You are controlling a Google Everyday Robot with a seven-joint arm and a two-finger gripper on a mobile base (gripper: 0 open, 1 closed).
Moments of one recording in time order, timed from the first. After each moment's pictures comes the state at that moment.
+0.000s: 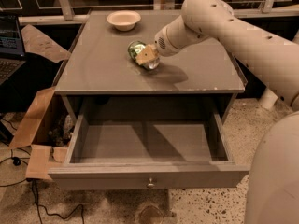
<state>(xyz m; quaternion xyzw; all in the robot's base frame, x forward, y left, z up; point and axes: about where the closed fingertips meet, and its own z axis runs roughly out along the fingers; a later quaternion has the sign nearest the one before) 0.740 -0.024 0.851 -0.31 0.87 0.19 0.34</state>
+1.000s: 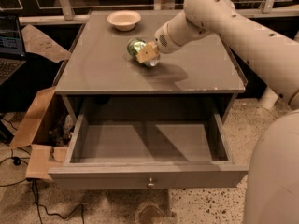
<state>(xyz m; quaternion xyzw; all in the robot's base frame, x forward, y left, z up) 0.736 -0.020 0.860 -0.35 0.85 0.20 0.34</state>
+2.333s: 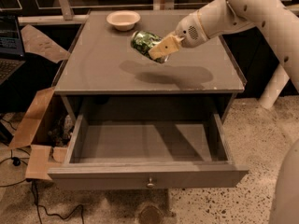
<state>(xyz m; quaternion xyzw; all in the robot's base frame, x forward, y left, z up) 0.675 -0.048 0.913 -0.45 0.77 0.31 0.34</state>
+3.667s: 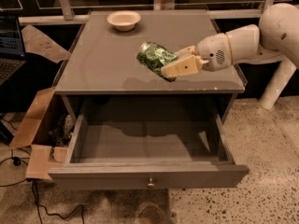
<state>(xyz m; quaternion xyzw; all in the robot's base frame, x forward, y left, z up) 0.584 -0.075 0.915 -0.47 0.68 0.43 0.37</state>
